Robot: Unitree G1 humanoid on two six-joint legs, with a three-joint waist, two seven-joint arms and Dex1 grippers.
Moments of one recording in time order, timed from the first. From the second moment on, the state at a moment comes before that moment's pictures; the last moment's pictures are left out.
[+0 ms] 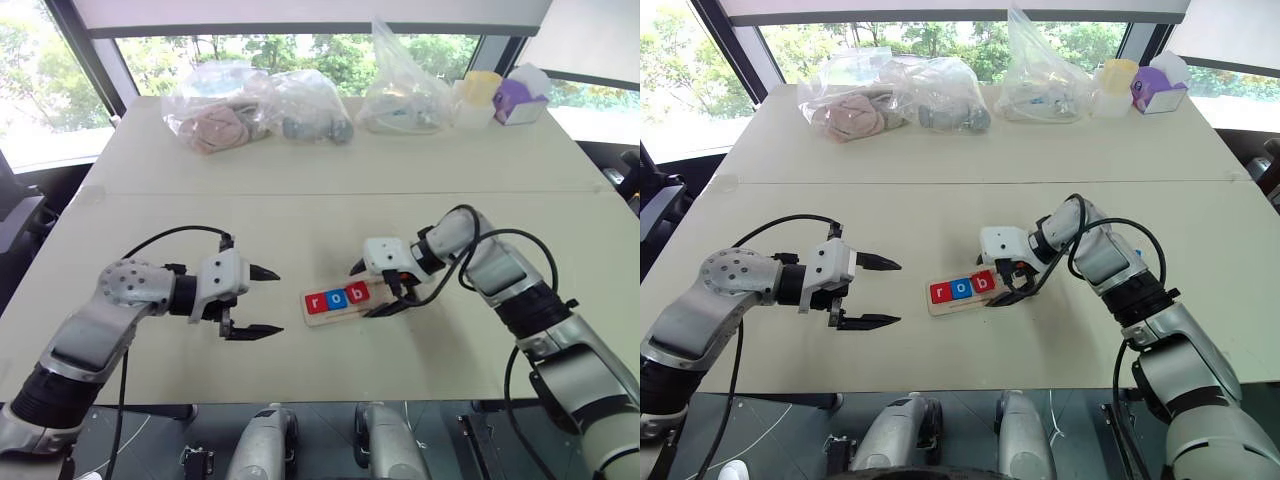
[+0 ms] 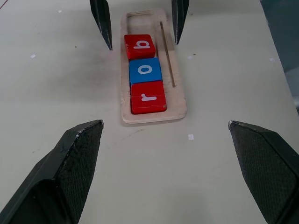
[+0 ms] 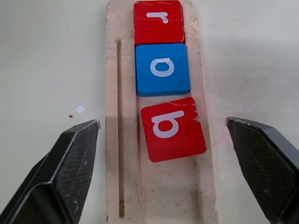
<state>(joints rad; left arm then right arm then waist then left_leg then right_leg) -0.30 0.84 -0.13 -0.30 -0.34 0.34 -1.17 -0.80 -0.64 0.44 0.22 -0.02 0.25 1.45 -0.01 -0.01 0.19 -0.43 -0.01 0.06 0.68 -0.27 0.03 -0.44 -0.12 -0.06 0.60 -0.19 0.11</state>
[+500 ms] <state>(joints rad) -0.30 0.83 -0.13 -0.30 -0.34 0.34 -1.17 -0.80 -0.59 0.33 0.35 -0.06 0.15 1.14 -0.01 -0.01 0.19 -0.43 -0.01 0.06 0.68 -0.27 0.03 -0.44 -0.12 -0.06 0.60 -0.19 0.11</state>
